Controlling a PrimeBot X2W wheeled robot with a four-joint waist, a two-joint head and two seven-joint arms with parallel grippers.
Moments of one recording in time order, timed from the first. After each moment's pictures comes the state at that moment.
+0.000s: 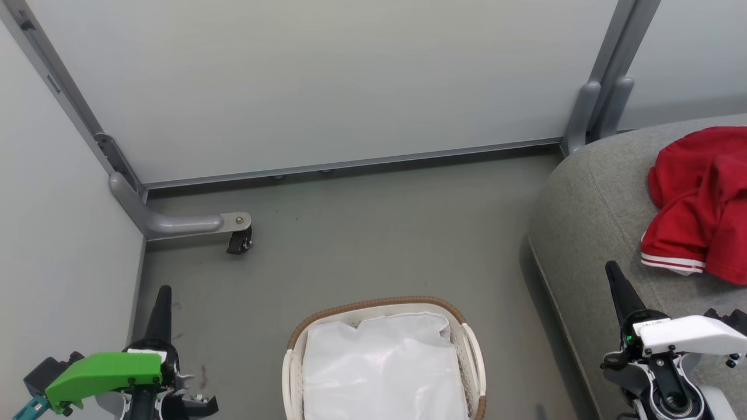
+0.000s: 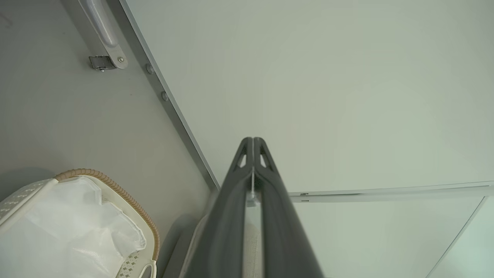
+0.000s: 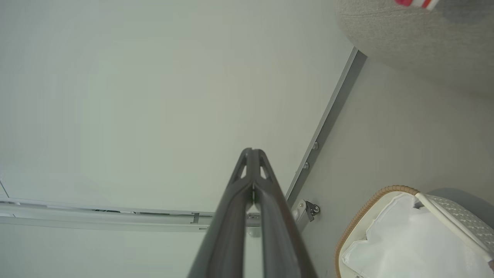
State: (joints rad) left arm -0.08 0.05 0.08 0.27 -1.43 -0.12 0.06; right arm -0.12 -0.05 -0.10 0.27 1.40 0.13 0.06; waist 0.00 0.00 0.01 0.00
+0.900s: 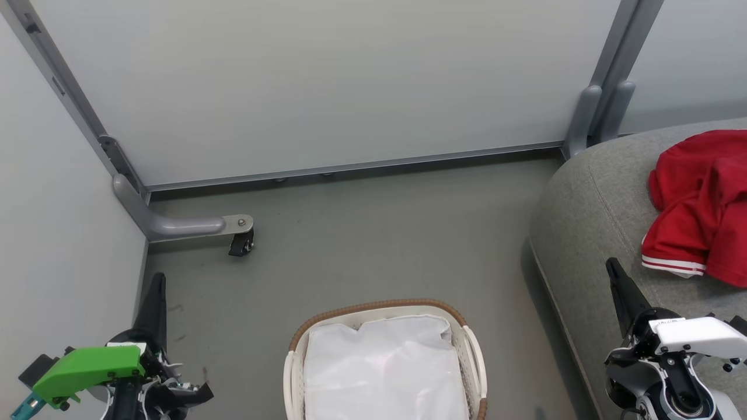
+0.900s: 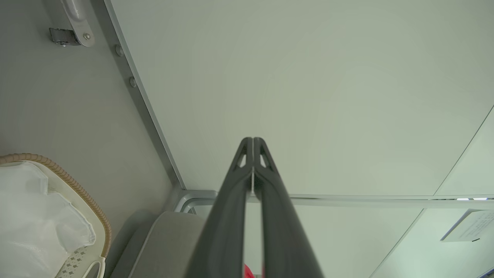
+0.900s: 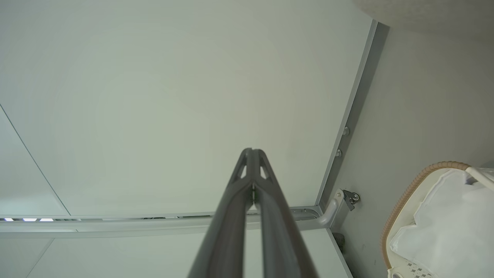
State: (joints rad) left arm -0.10 0.05 0.11 0.25 -1.60 -0.13 0.11; right arm -0.11 -0.05 -0.11 0.25 1.60 0.13 0.11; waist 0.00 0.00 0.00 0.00
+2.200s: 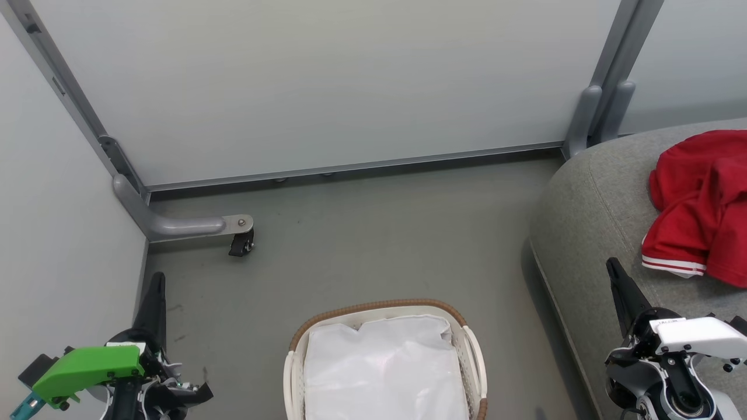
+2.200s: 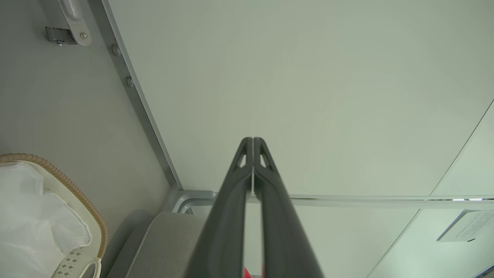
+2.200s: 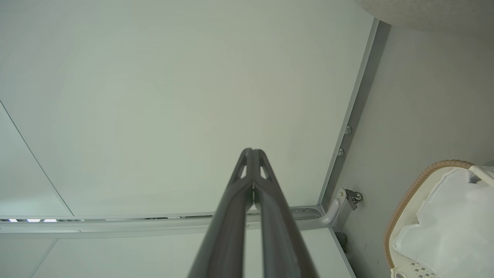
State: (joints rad) left arm -0.10 0.05 0.11 0.25 -1.61 -0.13 0.11; right arm -0.11 -0.05 -0.11 0.25 1.61 0.13 0.11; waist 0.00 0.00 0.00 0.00
